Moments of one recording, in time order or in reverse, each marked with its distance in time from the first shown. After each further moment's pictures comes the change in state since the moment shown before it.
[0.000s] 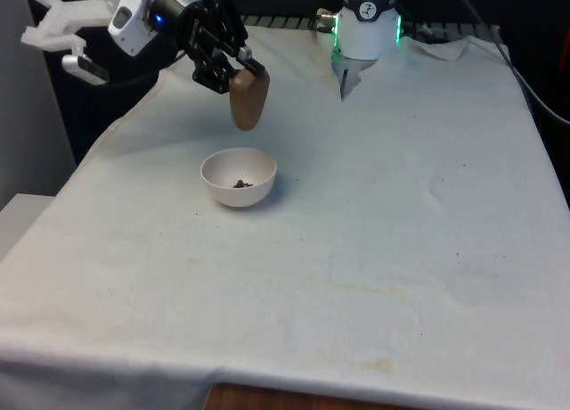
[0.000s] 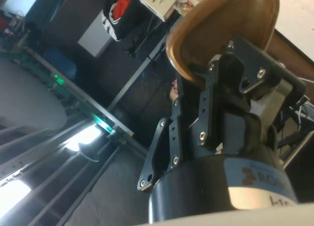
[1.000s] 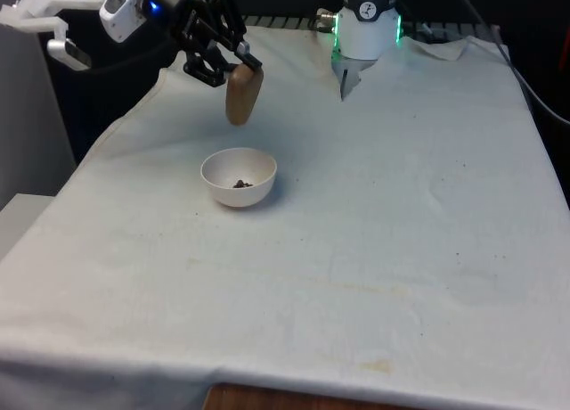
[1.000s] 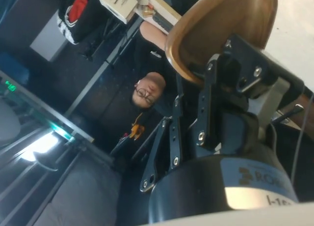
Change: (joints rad) arm 0.005 -0.003 -0.006 0.074 -0.128 0.005 -0.039
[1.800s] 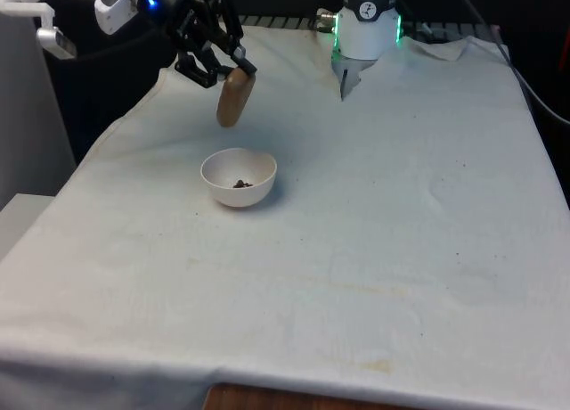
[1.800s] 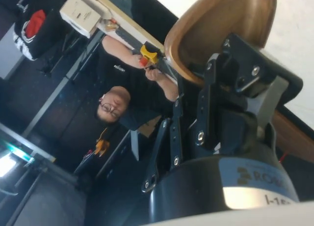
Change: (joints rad) arm 0.013 0.001 0.000 0.049 -0.110 0.048 -0.022
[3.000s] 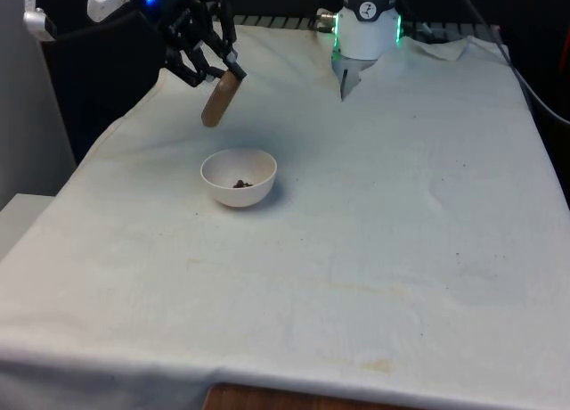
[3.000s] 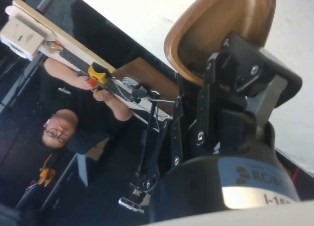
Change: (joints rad) arm 0.023 0.001 0.002 0.067 -0.170 0.064 -0.016
